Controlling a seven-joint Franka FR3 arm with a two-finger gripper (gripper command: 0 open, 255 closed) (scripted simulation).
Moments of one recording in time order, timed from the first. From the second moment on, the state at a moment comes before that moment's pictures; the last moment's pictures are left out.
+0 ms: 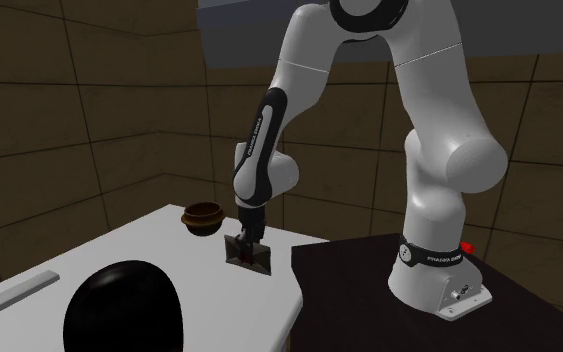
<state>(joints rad) -0.35 0.35 -0.20 -2.55 0.33 2.90 -0.20</state>
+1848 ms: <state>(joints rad) -0.25 0.04 -0.36 -2.58 0.06 2.65 0.00</state>
